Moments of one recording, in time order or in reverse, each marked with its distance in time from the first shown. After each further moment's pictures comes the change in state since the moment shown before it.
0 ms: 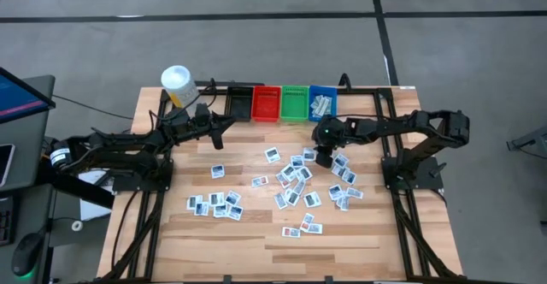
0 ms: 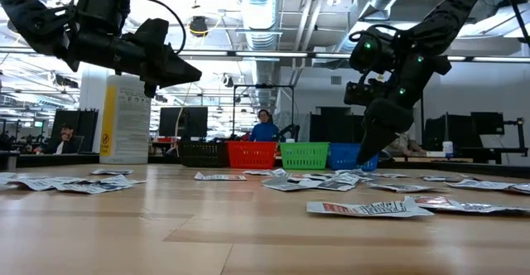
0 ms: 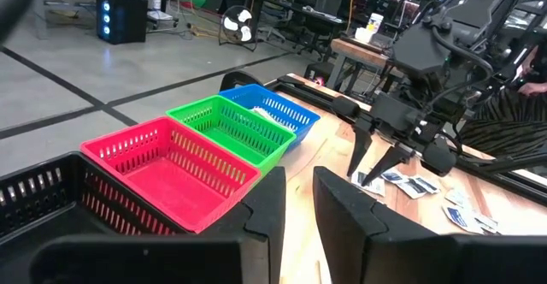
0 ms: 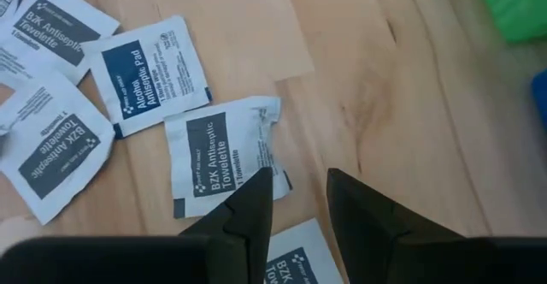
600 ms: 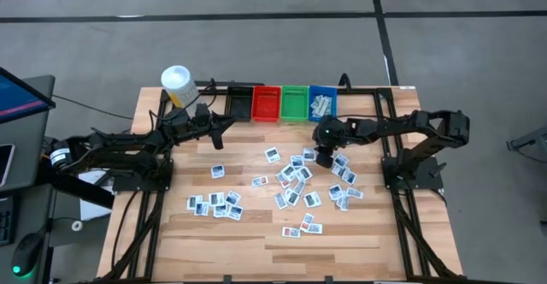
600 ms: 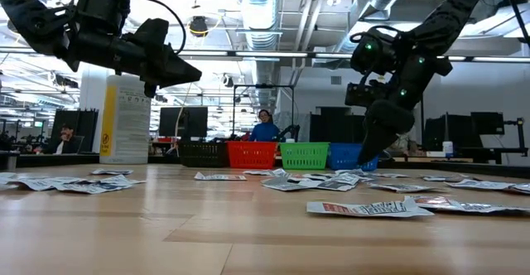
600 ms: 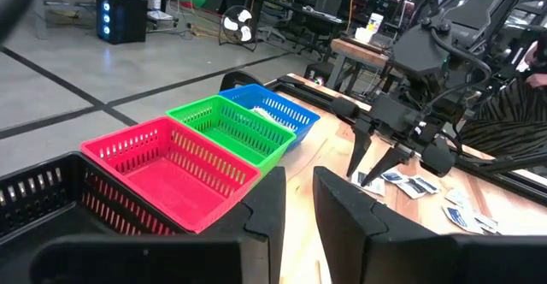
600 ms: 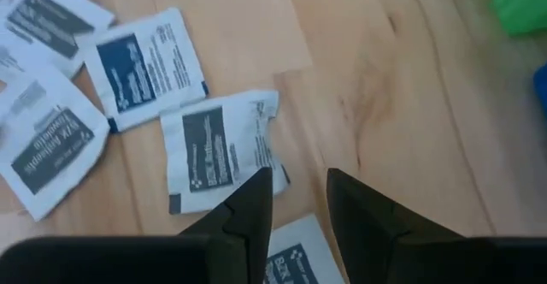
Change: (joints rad) left arm 0.000 0.000 0.000 0.000 0.000 0.000; right arm -0.007 0.000 -0.014 0.014 0.000 -0.002
